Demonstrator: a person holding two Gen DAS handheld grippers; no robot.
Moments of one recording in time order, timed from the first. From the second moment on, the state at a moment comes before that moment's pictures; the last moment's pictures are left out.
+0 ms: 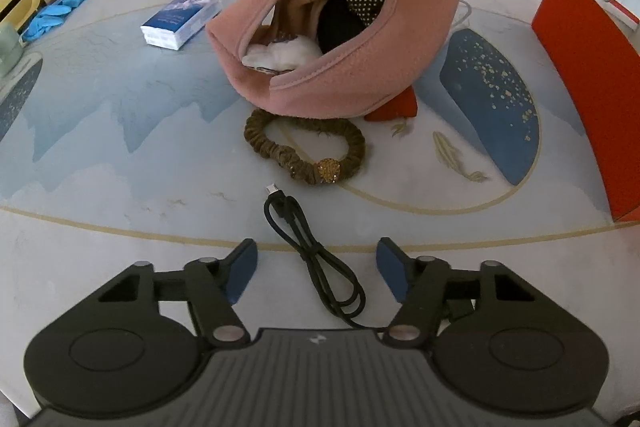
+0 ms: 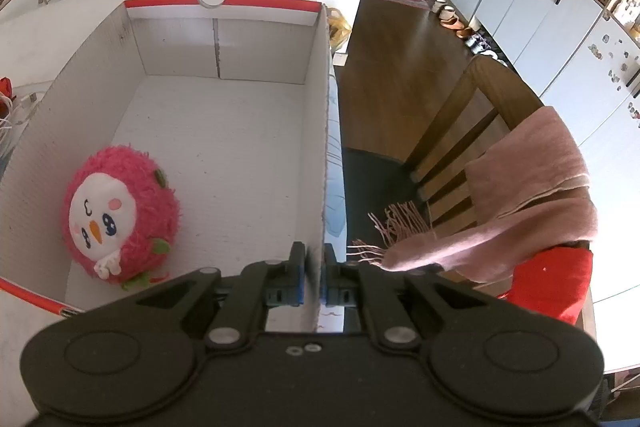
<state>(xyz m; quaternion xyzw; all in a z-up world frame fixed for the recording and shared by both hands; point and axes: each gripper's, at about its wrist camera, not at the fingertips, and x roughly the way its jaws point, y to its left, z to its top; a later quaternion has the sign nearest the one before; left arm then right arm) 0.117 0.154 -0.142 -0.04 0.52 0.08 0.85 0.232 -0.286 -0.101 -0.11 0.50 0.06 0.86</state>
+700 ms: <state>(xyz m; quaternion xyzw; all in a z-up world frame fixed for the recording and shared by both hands) 0.115 0.111 -0.128 0.00 0.50 -0.02 0.86 0.233 -0.287 -0.101 -0.11 0.50 0.05 0.86</state>
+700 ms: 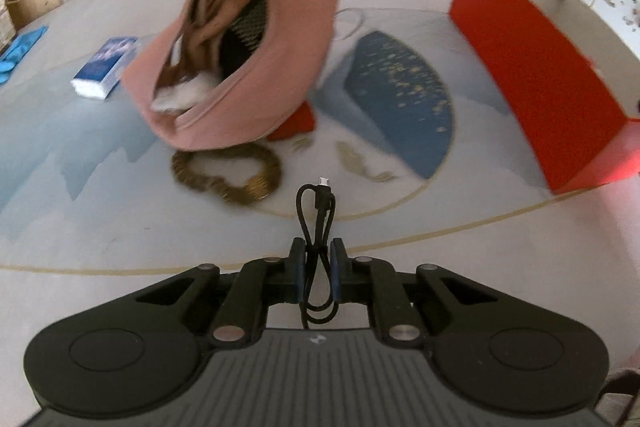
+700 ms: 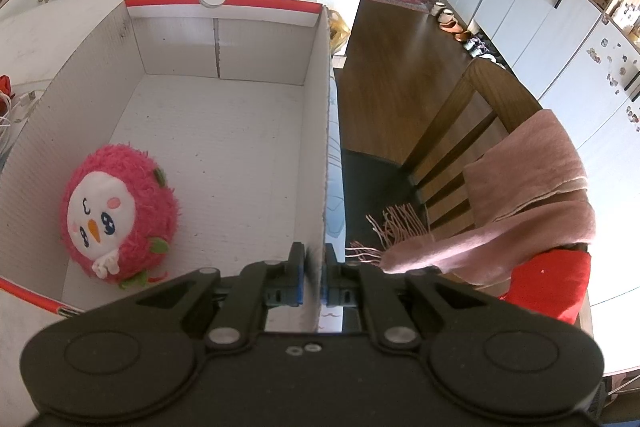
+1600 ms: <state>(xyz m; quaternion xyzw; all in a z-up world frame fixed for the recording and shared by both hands) 0.214 -0.006 0.030 0.08 0.36 -0.22 0.90 0.247 -0.298 -0.108 -0.12 0.50 0.07 0.86</state>
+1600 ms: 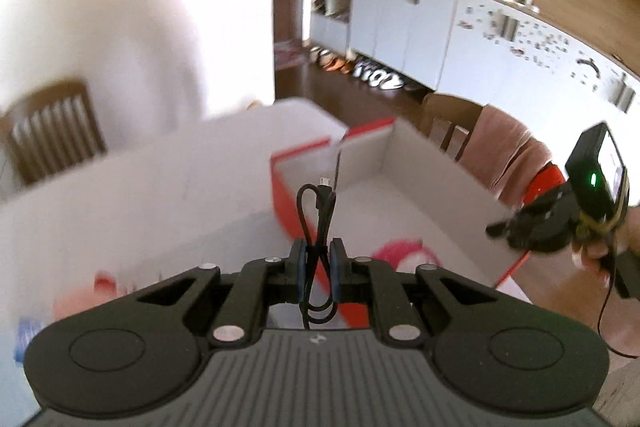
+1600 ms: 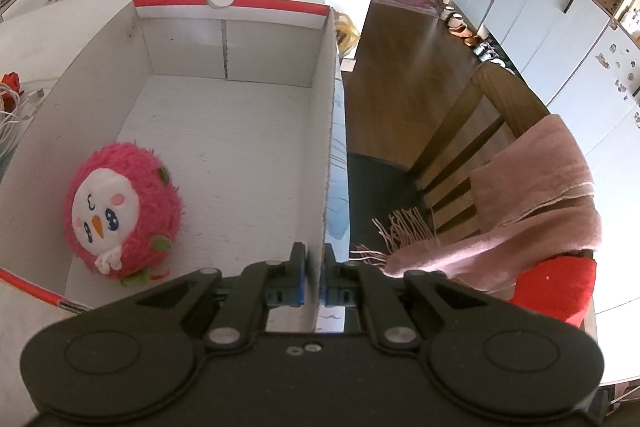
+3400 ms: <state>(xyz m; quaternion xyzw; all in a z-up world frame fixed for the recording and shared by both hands) 0.344 -0.132 -0.081 0.17 0.47 -0.30 0.81 0.243 -0.296 -0.113 -0.11 0.51 0.08 0.85</state>
